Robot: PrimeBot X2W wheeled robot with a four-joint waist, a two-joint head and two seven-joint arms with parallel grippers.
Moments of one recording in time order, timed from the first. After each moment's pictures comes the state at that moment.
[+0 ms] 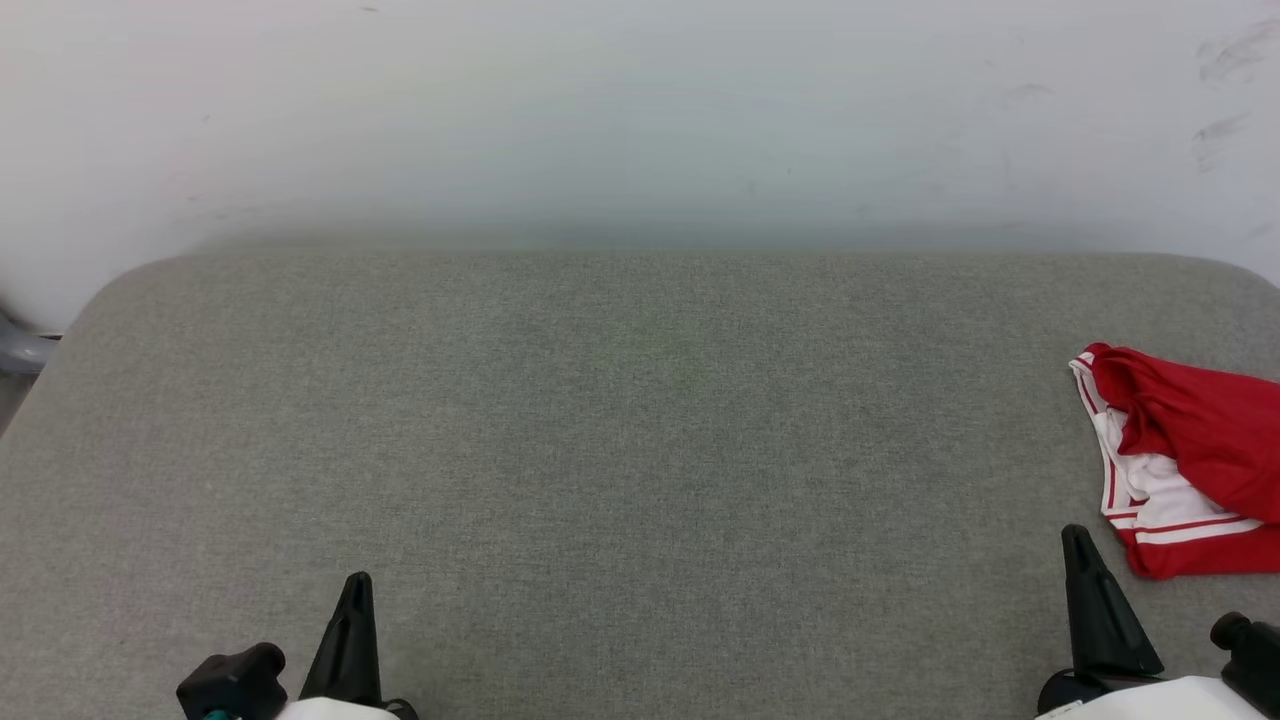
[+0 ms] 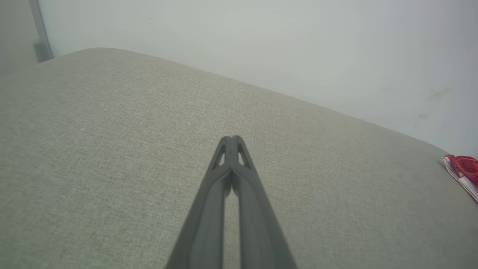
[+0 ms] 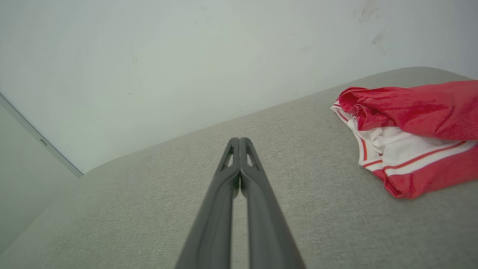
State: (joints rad) left arm 0.13 0.08 -0.02 0.09 -0.36 0.01 -0.19; right arm 0.12 -0.06 -0.06 0.05 0.44 0.13 -0.18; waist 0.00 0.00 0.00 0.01
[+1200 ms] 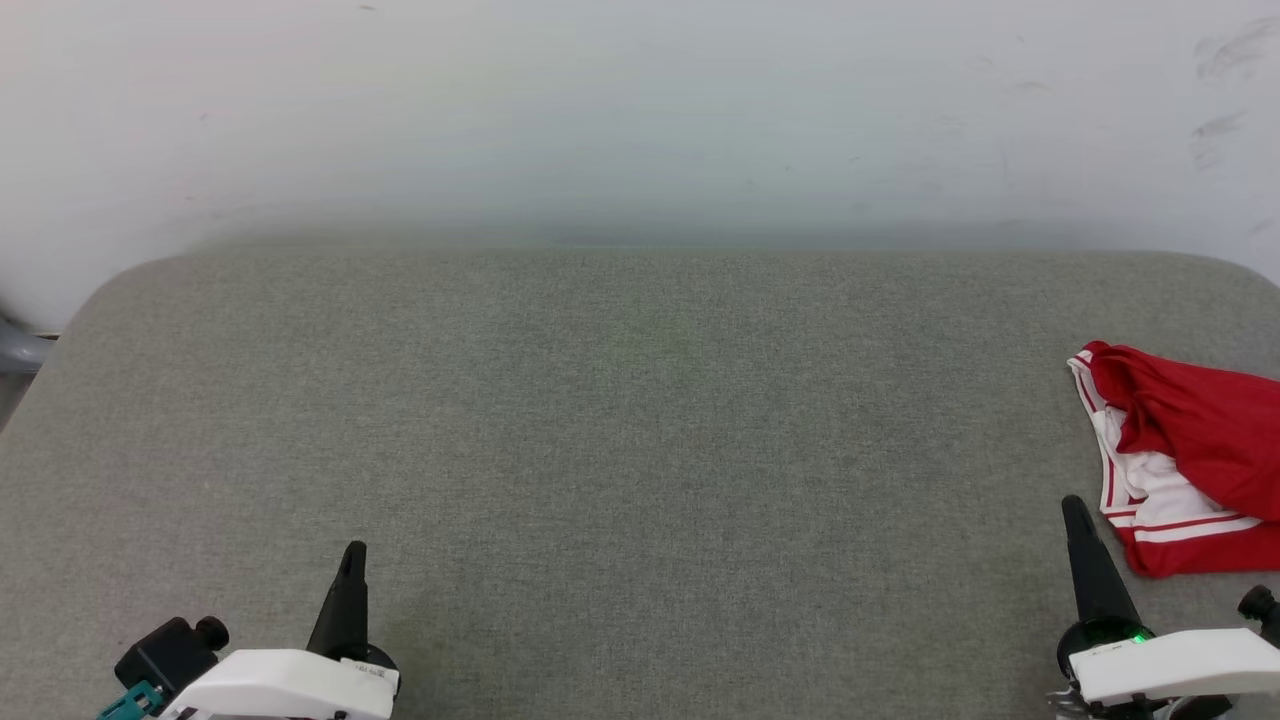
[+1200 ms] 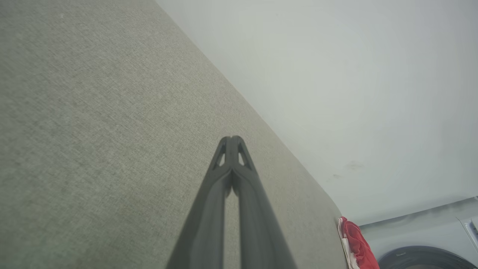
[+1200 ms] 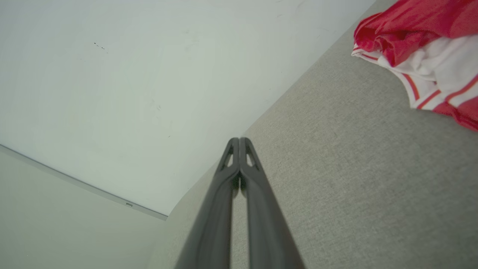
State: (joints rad) left arm 0.03 0.07 0.03 0.16 -0.92 -0.05 -0.06; right arm 0.03 -0.08 -0.05 0.13 0.98 0.13 -0.08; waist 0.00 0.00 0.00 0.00
